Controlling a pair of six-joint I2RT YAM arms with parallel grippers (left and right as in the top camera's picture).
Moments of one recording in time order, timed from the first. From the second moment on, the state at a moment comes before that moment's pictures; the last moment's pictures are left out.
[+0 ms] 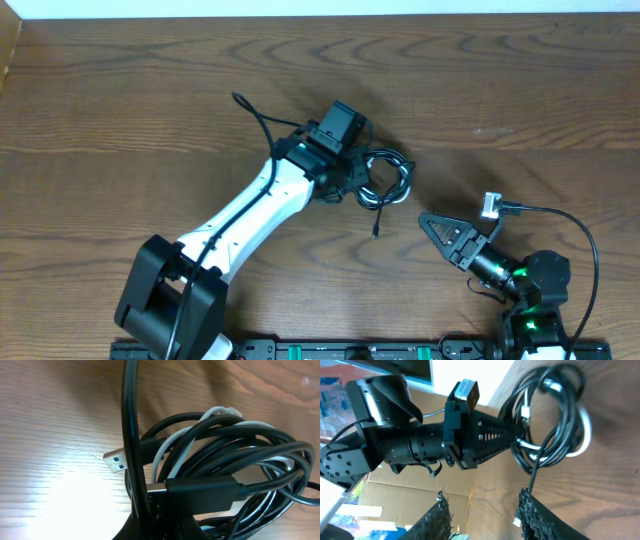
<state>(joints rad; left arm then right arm) -0.61 1.71 1.24 -0.69 0.17 -0.86 0.07 0.61 0.01 0.53 -0.84 1.22</state>
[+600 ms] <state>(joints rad) -0.76 1.71 1.24 -0.67 0.22 -0.88 0.23 0.61 0.01 0.44 -0.56 1.19</state>
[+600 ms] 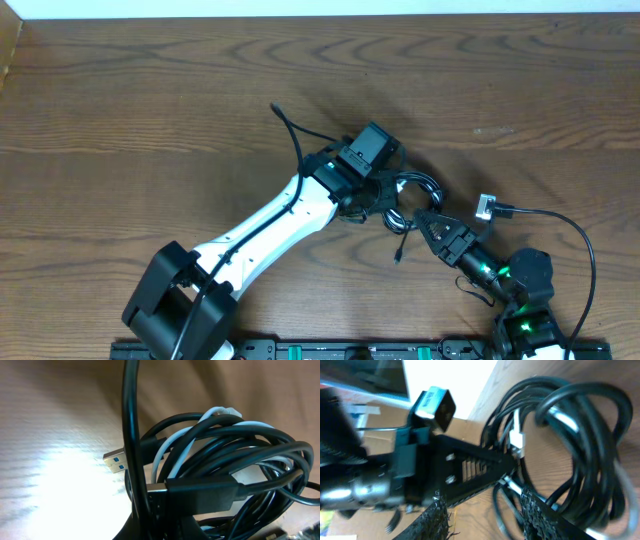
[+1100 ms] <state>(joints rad) -0.81 1.71 1.24 -0.65 0.40 -0.77 0.23 0.66 0.01 0.41 -0.47 1.16</state>
